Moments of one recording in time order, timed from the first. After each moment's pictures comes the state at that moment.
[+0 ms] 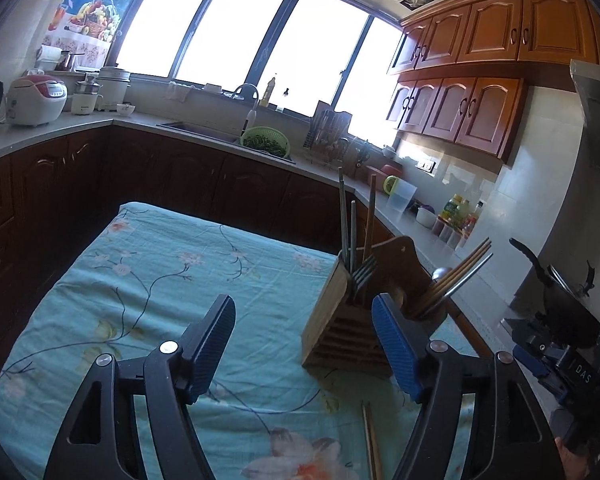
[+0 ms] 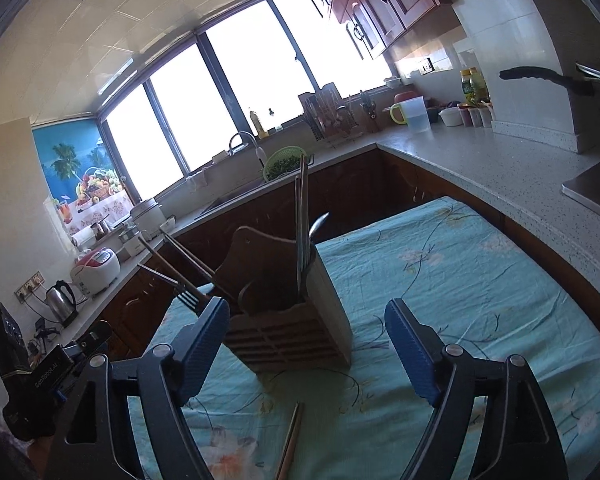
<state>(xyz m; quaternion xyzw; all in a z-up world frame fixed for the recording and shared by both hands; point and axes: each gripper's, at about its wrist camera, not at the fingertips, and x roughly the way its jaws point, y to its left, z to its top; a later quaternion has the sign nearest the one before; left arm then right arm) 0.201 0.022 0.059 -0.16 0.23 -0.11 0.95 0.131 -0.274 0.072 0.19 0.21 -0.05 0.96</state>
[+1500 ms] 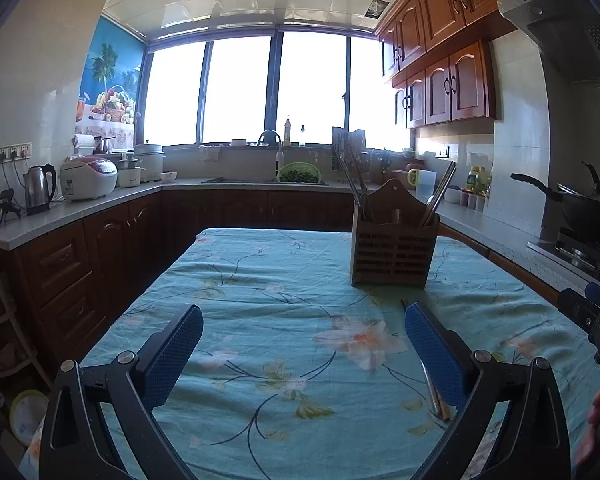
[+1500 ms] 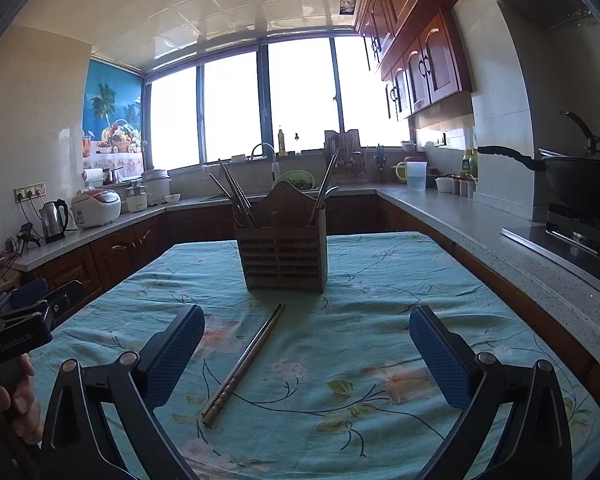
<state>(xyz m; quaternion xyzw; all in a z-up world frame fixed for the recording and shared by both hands) -0.056 0.008 0.052 -0.02 0.15 -0.04 0.99 -0.029 -0.197 0.033 0.02 0.14 -0.08 0.99</state>
